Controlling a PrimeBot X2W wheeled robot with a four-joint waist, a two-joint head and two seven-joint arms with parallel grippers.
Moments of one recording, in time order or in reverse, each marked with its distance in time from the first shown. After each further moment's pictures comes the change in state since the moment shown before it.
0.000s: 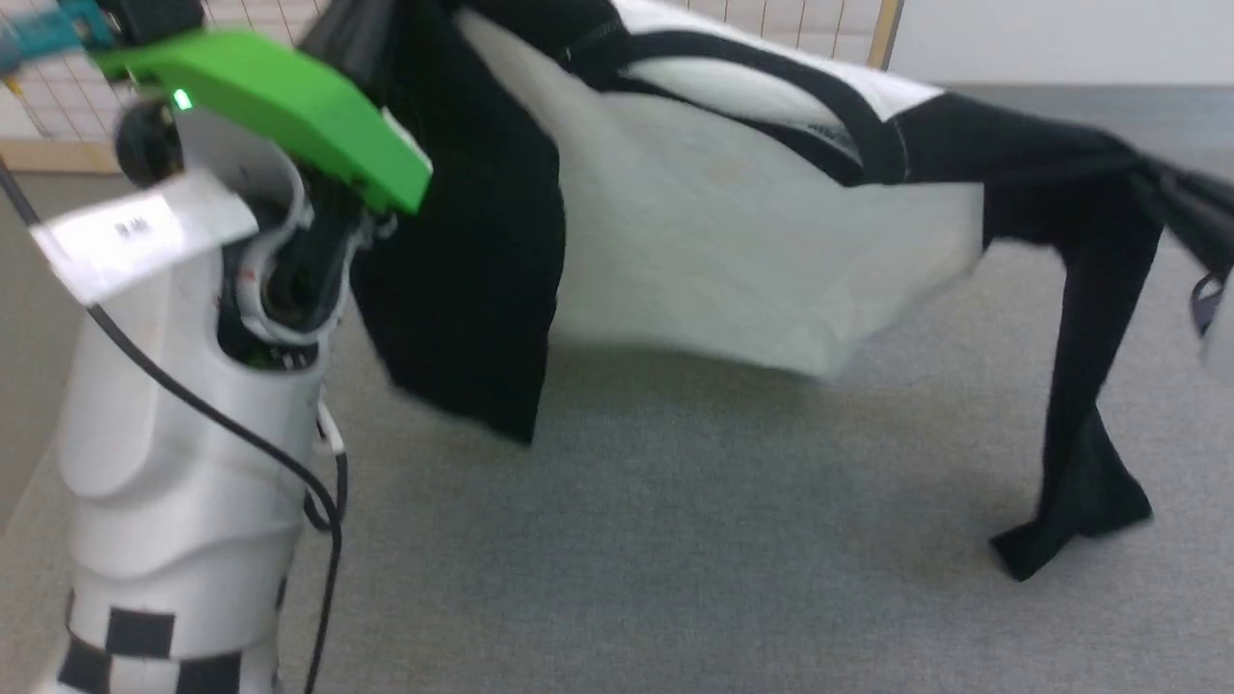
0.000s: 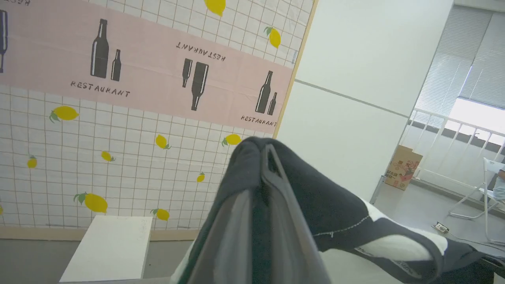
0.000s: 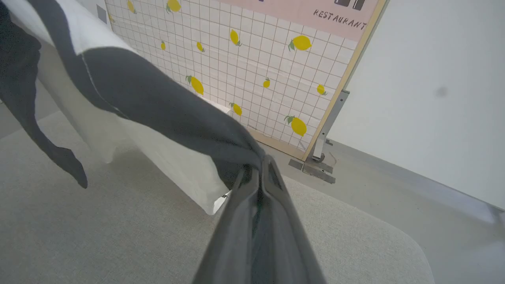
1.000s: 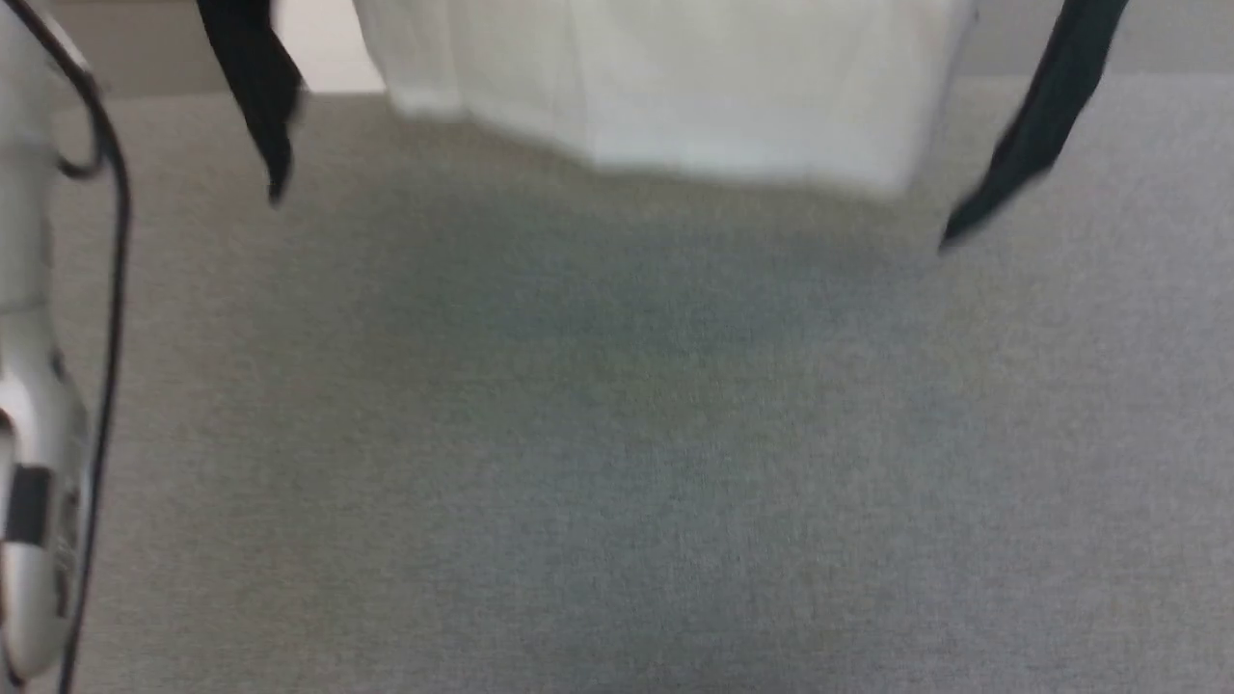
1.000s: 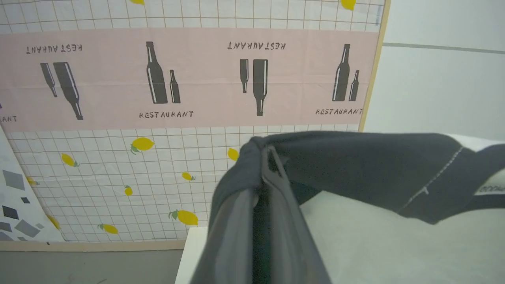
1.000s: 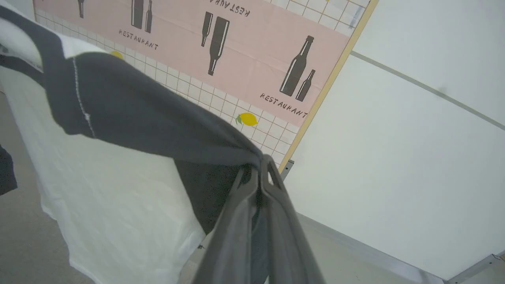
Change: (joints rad) left arm -0.673 0.143 -0.070 0.517 0.200 -0.015 0.042; right arm -0.878 0.056 0.260 0.439 -0.158 0.000 -0.110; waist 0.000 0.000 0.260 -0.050
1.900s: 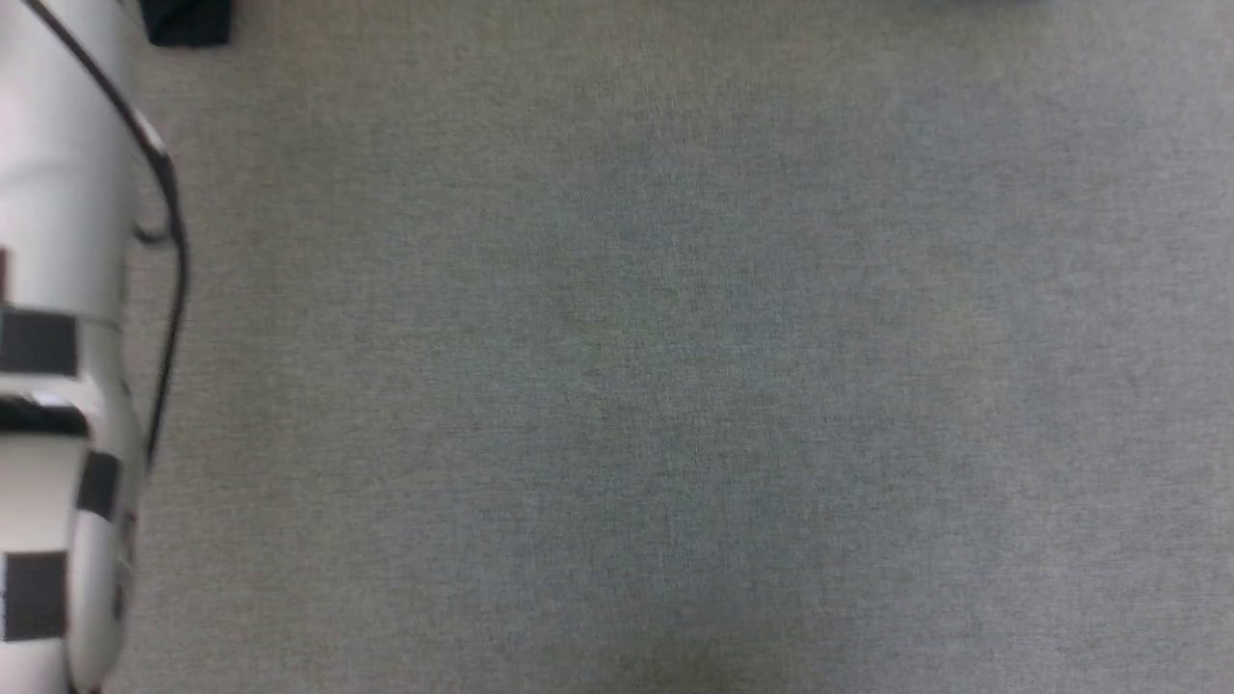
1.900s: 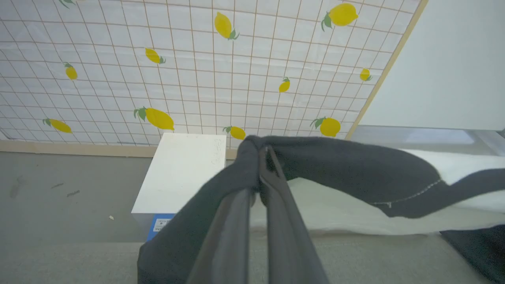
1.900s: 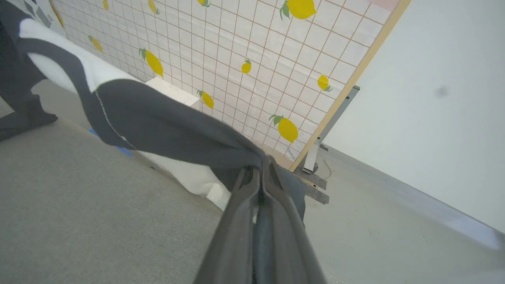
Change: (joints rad) left arm 0.003 -0.052 -0.004 0.340 -0.021 -0.080 -0.268; right arm -0.016 0.039 0.215 0.273 0.052 0.000 -0.334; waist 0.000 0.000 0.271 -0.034
